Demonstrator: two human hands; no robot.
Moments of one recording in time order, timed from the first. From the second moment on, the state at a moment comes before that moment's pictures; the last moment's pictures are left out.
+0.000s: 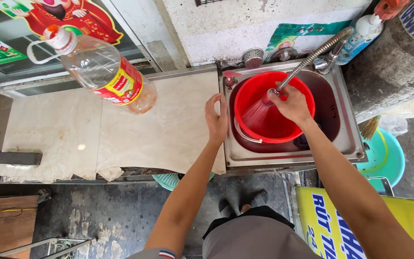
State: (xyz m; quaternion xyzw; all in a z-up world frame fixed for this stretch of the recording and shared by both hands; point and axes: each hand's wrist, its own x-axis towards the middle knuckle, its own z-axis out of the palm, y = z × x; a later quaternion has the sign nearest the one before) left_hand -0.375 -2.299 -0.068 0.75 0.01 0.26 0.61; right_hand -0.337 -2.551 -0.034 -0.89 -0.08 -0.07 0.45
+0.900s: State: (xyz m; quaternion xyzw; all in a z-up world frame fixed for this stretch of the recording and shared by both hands) left_hand -0.469 -2.175 -0.115 0.96 0.00 0.18 0.22; right_hand -0.421 -2.598 -0.091 -0.89 0.08 -0.30 0.35
